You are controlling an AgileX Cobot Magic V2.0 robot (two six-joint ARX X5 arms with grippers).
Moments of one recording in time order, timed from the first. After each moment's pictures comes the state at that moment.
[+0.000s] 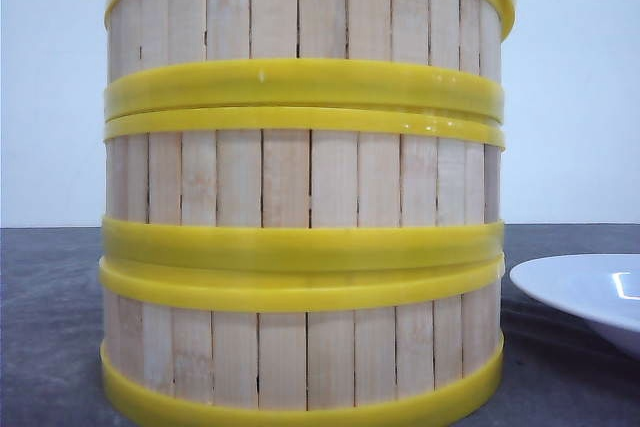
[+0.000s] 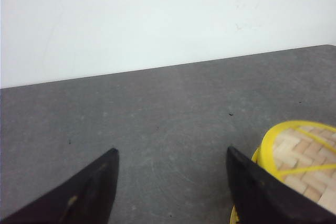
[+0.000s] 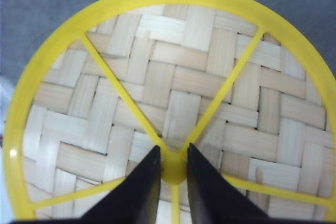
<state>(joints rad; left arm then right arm) -0.49 0.77 1.53 -1.07 -0.24 -0.07 0.82 1.62 1.80 -1.23 -0.16 0.19</state>
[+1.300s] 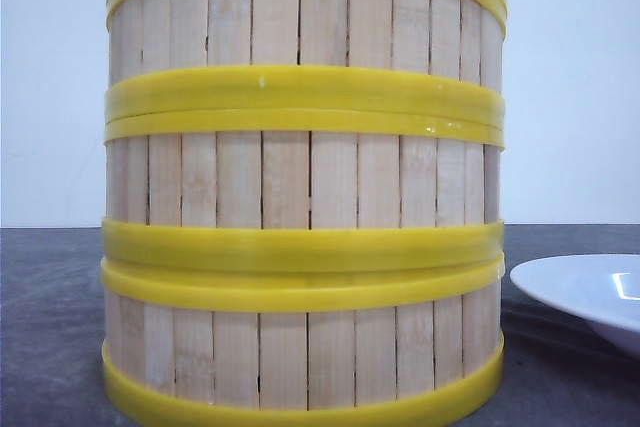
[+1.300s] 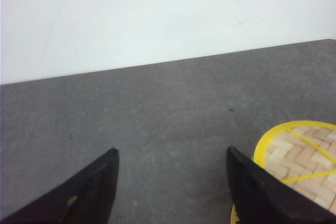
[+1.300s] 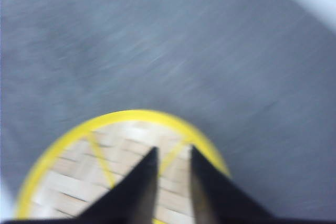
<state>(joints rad) -0.49 0.77 1.52 -1.05 -0.25 -0.07 0.84 1.58 2.12 -1.21 0.06 -0.04</state>
